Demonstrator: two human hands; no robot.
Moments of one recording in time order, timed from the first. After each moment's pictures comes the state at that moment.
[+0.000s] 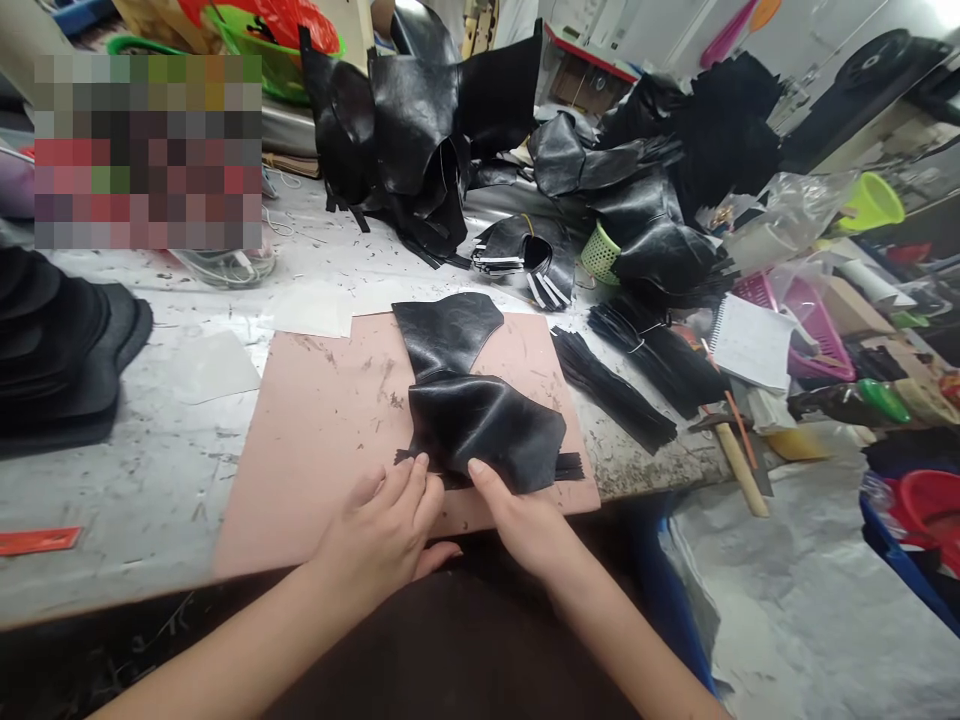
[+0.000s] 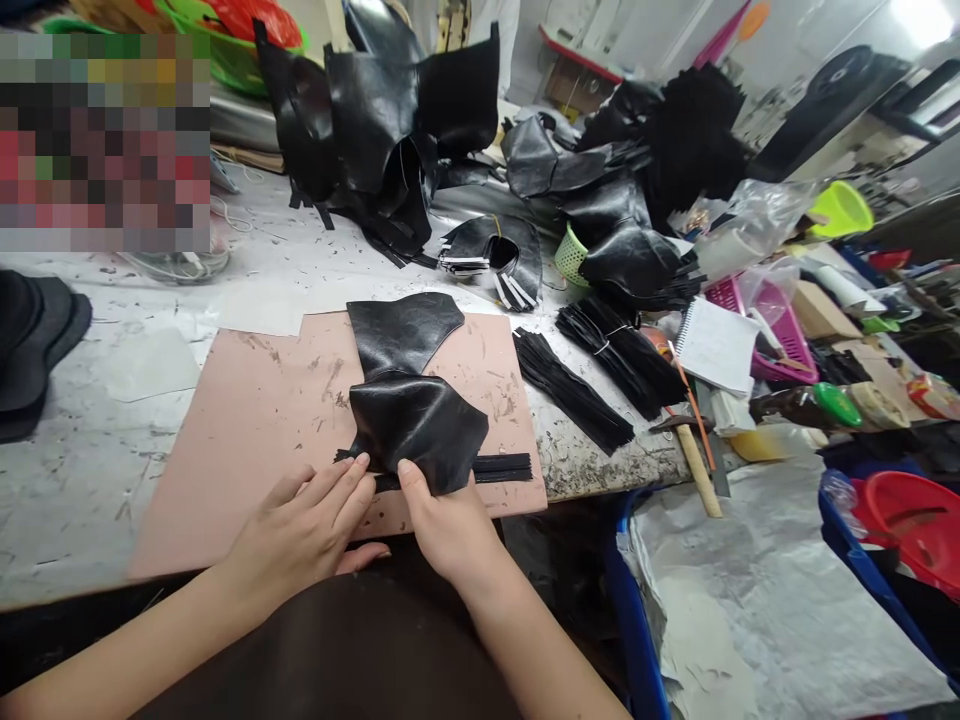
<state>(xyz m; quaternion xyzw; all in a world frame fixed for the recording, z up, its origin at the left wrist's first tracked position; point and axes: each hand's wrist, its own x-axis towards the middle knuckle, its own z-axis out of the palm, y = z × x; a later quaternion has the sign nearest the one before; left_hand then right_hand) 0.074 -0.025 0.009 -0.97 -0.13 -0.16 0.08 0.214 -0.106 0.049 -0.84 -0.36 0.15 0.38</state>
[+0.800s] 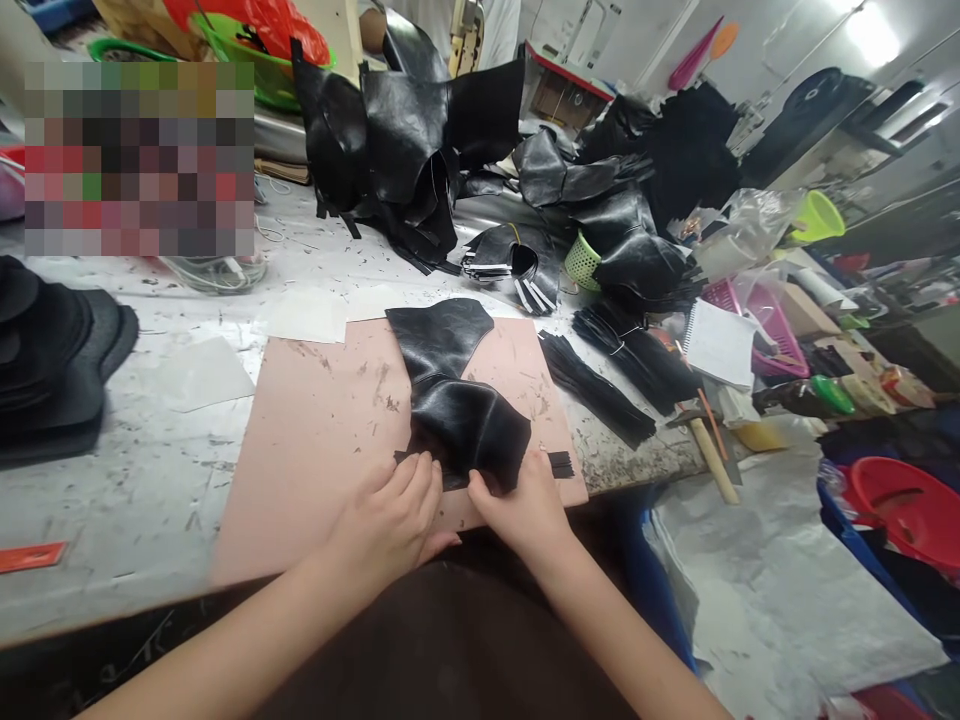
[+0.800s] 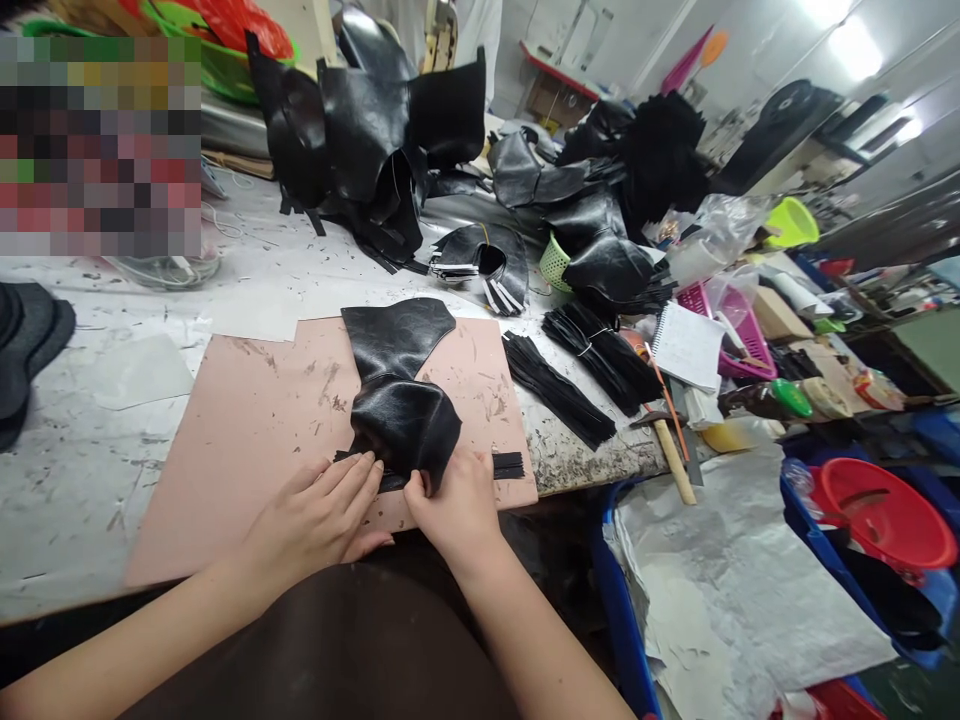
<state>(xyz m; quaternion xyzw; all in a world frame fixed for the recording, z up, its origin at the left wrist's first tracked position) 0.081 -0.020 0.002 -0.98 -0.11 -0.16 0.04 0.221 -0.106 0.032 -0.86 -0.46 0.07 0.20</state>
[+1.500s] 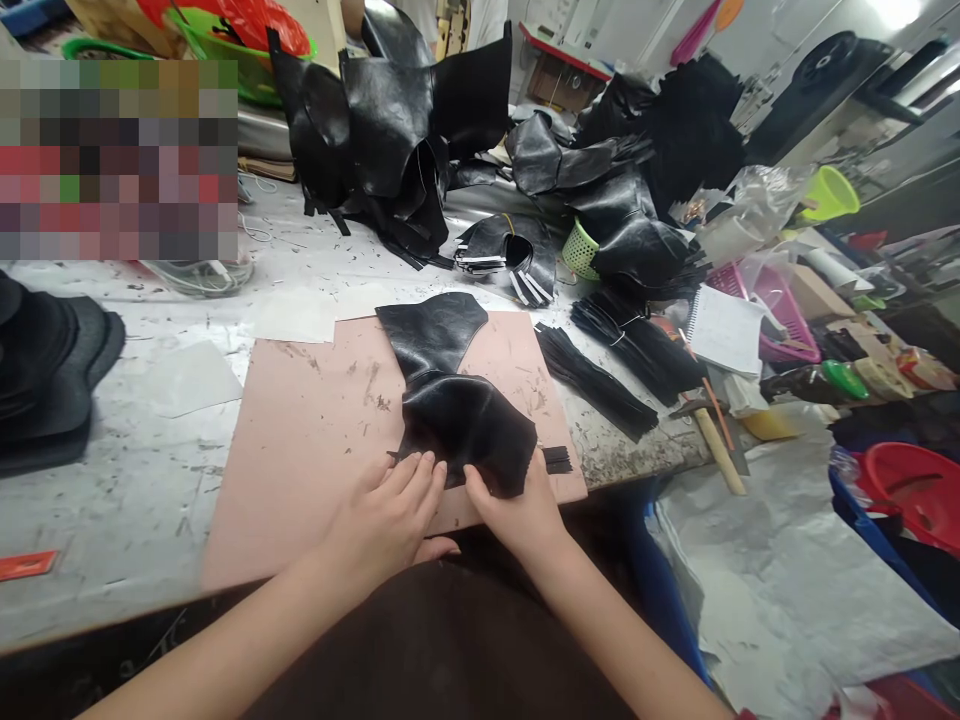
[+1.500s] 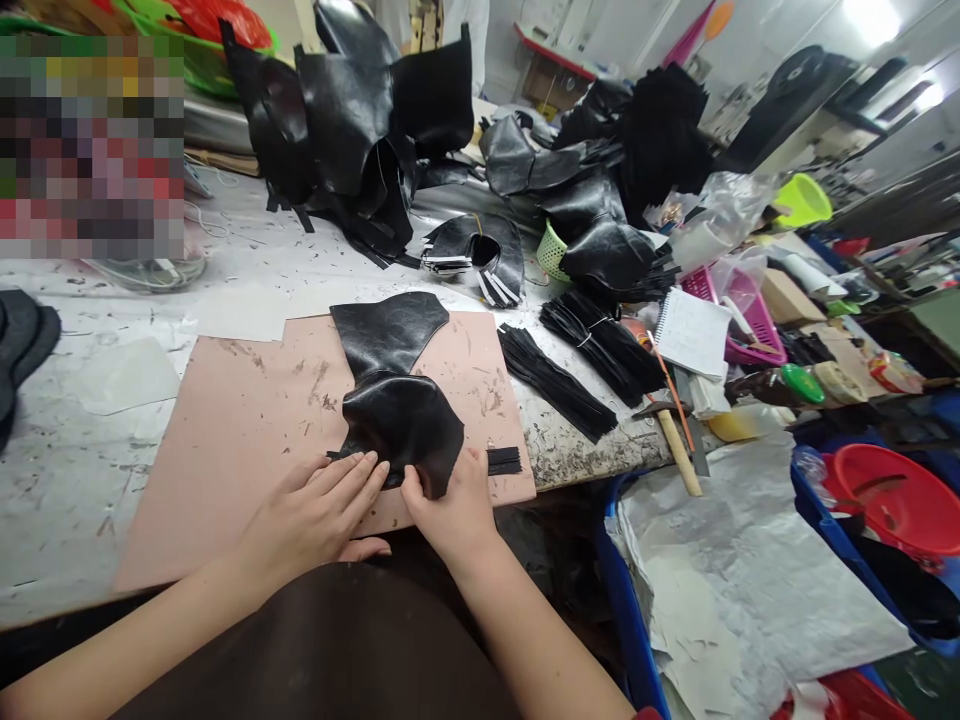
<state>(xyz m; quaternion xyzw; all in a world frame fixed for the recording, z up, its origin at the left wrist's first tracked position) 0.084 -0.016 0.003 -0.98 -0.07 -0.17 0.06 0.223 -0.112 0.022 -0.83 -0.45 0.04 0.33</state>
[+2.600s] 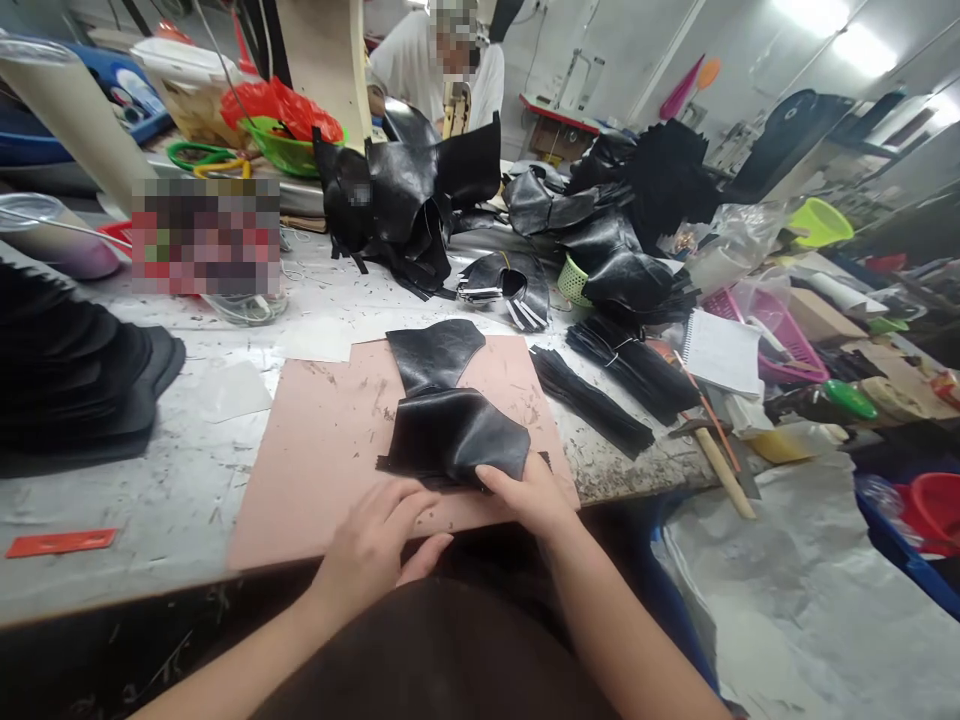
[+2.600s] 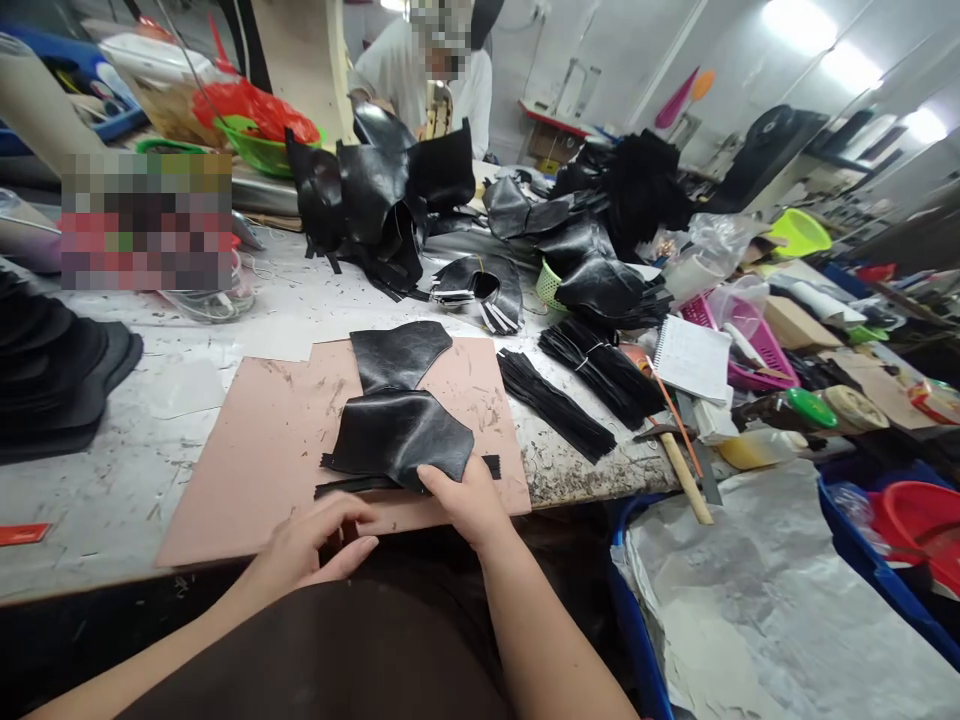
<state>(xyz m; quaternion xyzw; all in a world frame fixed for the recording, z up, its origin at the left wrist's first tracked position) 0.073 -0.046 0.018 -0.86 -0.28 -0.21 -0.36 0.252 -0.118 0.034 -0.76 -0.29 0.36 0.47</state>
